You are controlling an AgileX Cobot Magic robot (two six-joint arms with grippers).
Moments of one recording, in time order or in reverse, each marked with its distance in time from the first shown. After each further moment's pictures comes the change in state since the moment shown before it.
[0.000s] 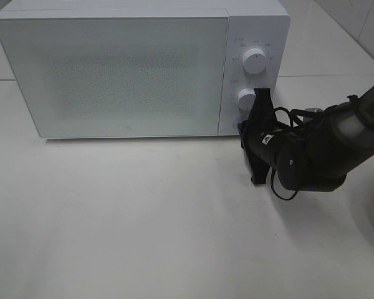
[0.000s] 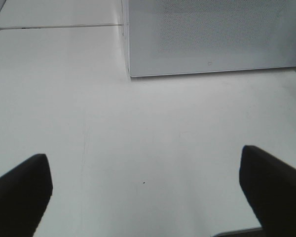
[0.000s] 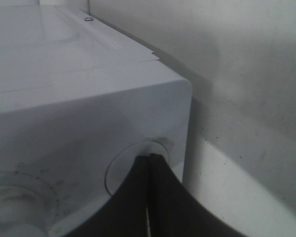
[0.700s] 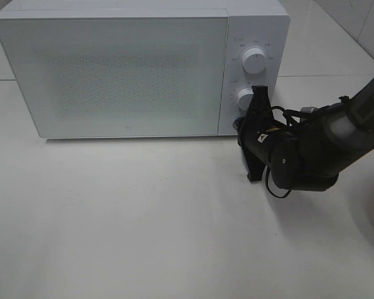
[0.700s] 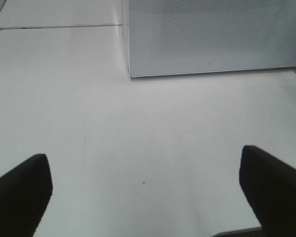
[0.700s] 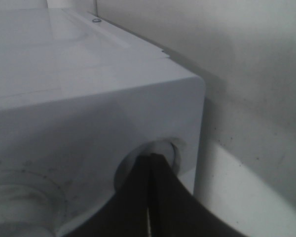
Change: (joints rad) left arm 0.000 0.000 0.000 0.000 0.000 0.000; right arm 0.009 0.021 -0.034 0.034 -0.030 -0.018
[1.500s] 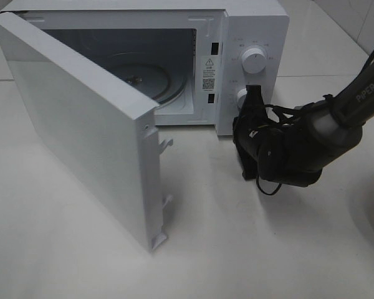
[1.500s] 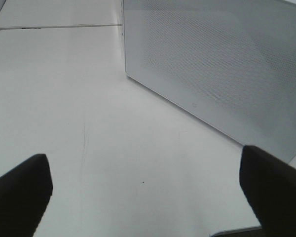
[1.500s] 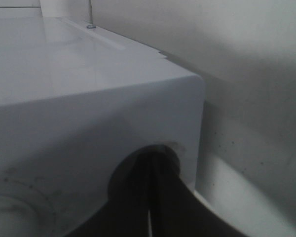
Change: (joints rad) left arm 0.000 0.000 0.000 0.000 0.000 0.000; right arm 0.024 0.036 -0.077 0.127 0.051 -0.079
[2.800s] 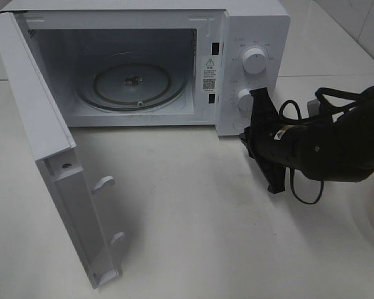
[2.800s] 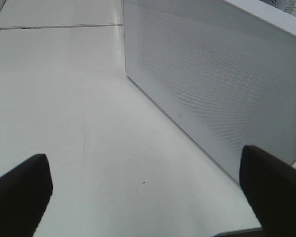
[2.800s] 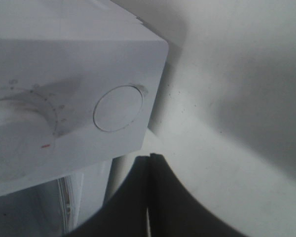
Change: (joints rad) left arm 0.000 0.000 0.000 0.000 0.000 0.000; right arm -0.026 -0.267 0.214 -0.174 0.249 -0.087
